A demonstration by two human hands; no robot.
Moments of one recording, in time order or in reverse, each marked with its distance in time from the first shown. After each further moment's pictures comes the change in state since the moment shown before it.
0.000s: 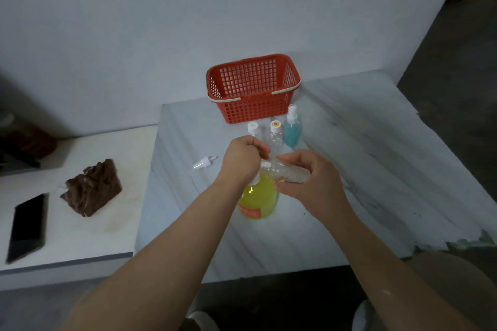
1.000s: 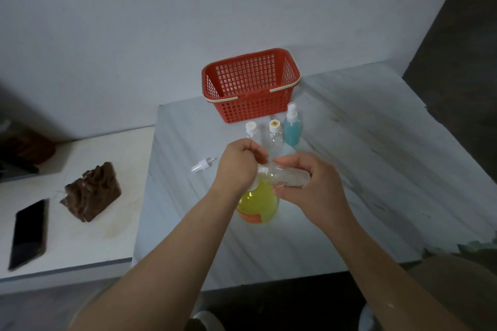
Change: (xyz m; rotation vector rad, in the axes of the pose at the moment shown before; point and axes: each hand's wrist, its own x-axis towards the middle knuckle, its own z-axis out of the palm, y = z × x) left_hand 0.000 -0.001 -0.001 0.052 0.000 0.023; right_hand 0.005 0.010 0.004 0.002 -0.008 -0.002
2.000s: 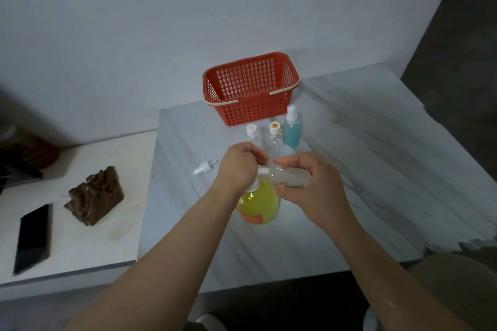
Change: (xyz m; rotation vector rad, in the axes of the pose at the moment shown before) left_hand -0.001 0.002 -0.002 0.047 -0.021 -0.033; right_hand -0.005 -0.010 -0.003 -0.032 0.034 -0.029
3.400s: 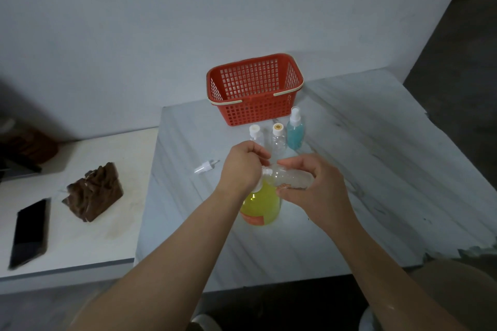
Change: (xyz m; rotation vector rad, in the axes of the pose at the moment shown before) left_hand -0.002 0.000 0.002 -0.041 0.011 -0.012; right_hand 0.003 0.003 0.001 -0.008 -0.017 0.029
